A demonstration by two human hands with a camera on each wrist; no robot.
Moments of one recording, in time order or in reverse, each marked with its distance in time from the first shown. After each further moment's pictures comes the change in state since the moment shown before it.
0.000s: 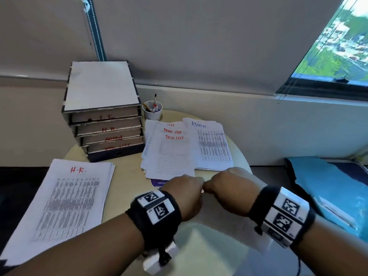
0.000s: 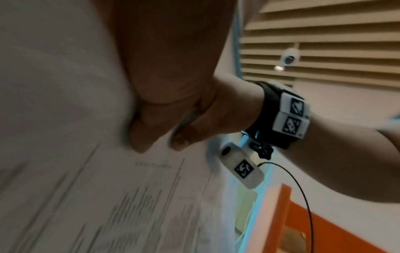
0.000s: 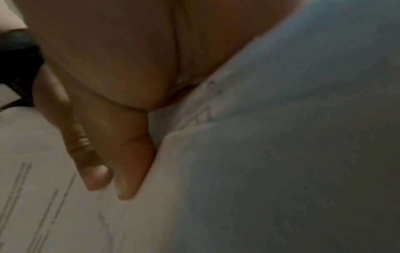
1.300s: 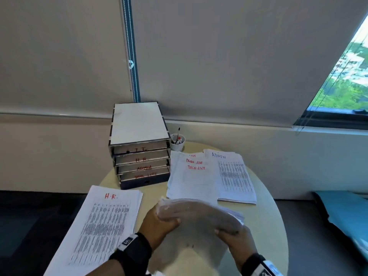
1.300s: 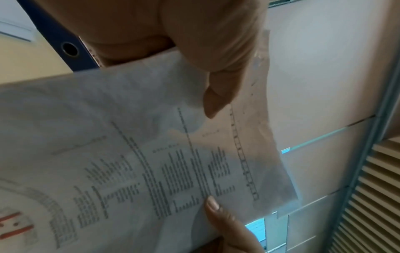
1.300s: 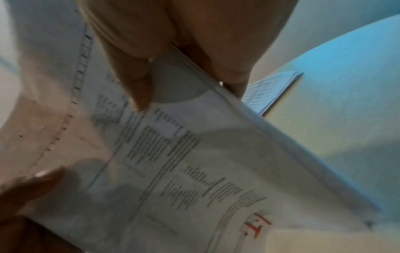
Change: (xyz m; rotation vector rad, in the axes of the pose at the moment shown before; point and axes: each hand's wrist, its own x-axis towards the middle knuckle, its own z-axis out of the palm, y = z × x) left_hand -0.070 -0.126 0.045 -1.199 0.489 -0.322; right_hand 0.033 -0.075 0.108 1.623 0.593 0.641
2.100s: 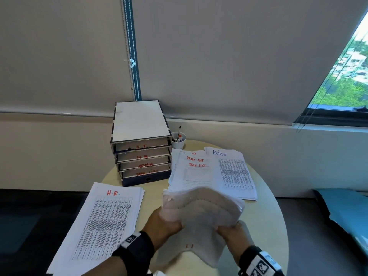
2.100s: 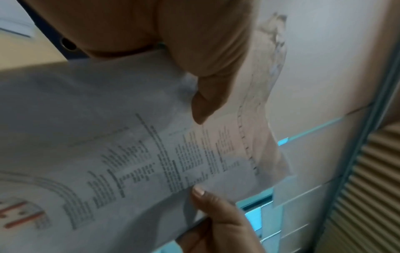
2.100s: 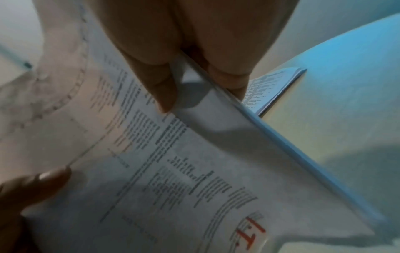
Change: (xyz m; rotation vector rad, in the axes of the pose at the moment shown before) left_hand -0.011 -0.004 0.002 0.136 -0.138 -0.091; right_hand 0.012 0.025 0.008 0.096 -0.078 0.174
